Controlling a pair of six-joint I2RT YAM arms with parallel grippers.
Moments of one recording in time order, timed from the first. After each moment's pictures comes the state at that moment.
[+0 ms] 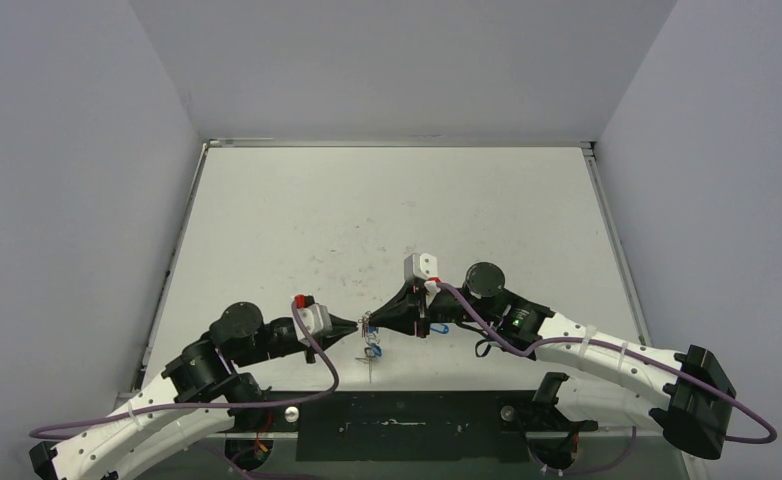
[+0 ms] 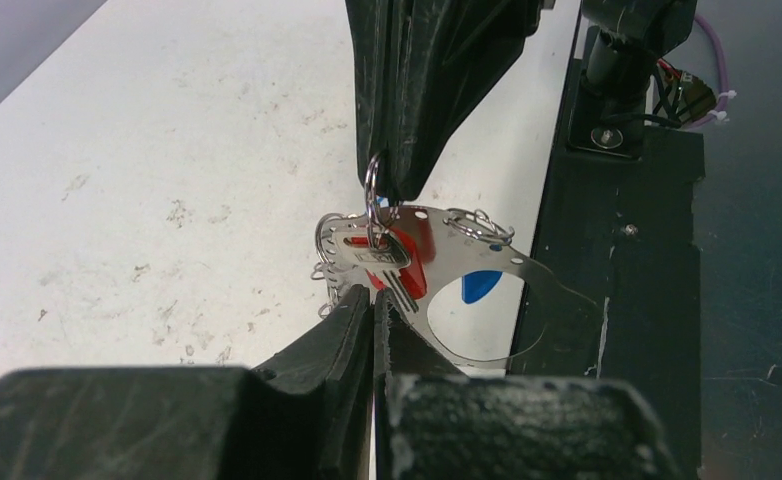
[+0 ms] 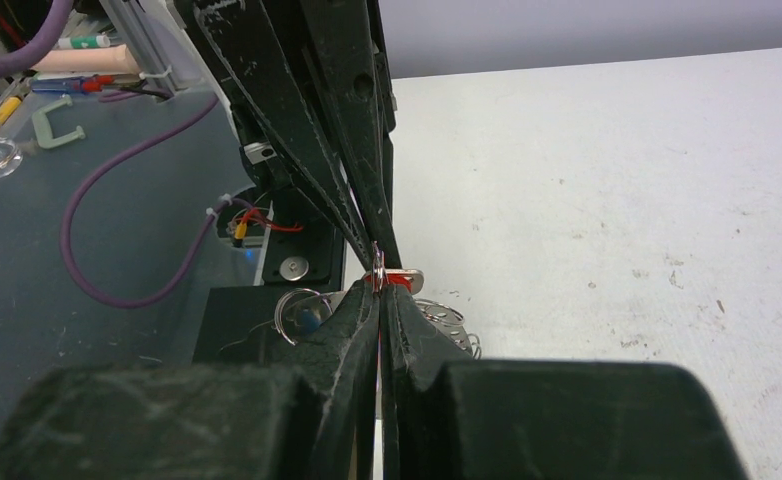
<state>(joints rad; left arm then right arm) -0.94 0.40 0.51 -0.26 0.30 0.11 0.98 1.05 0.65 0.34 -0.60 0.06</state>
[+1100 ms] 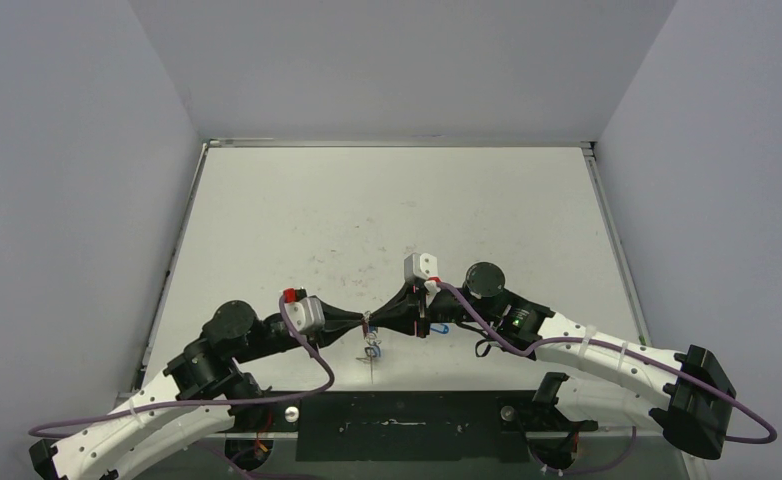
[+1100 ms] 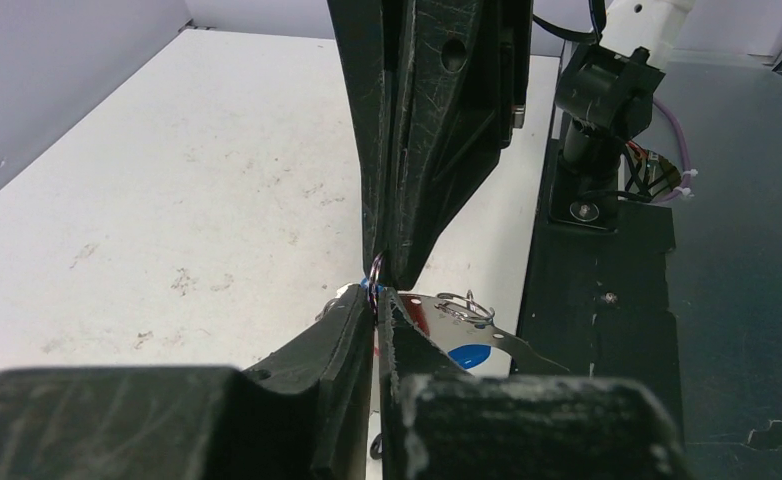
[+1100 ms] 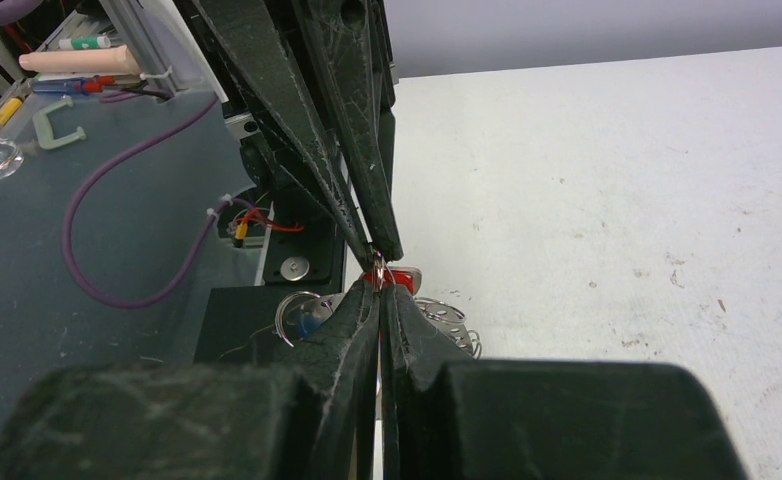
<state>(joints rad) -0.94 0.42 0.52 -0.12 0.32 0.06 0.98 1.05 0.65 0.34 -0.60 0.06</state>
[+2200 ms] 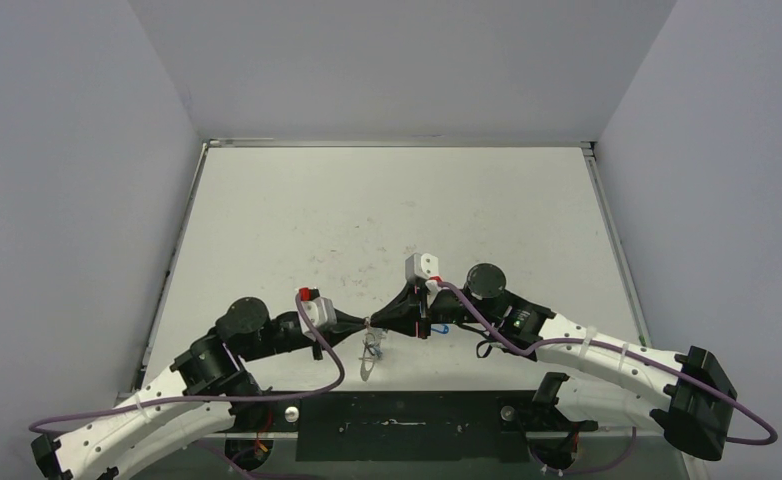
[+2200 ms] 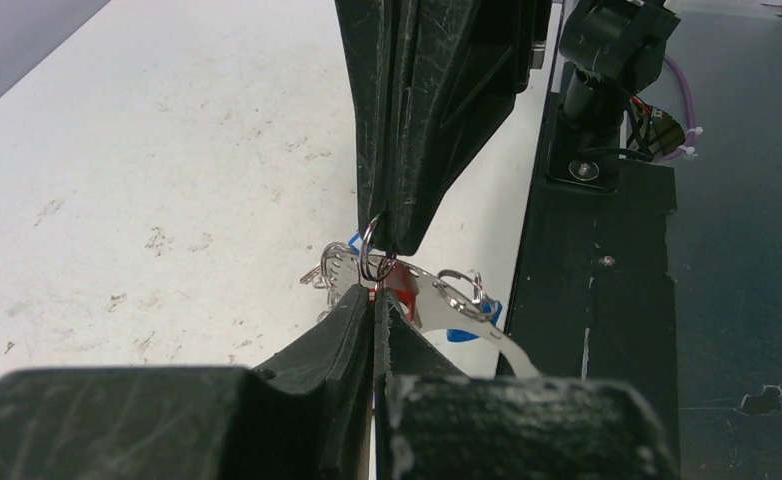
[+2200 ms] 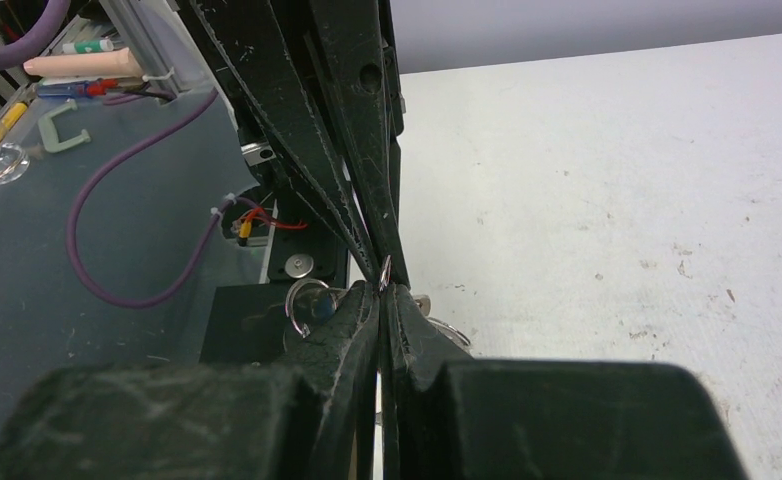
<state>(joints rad) -0.94 0.46 0.50 -0.17 0.32 0.06 0.98 1.04 0.64 0.34 -0.60 0.08</state>
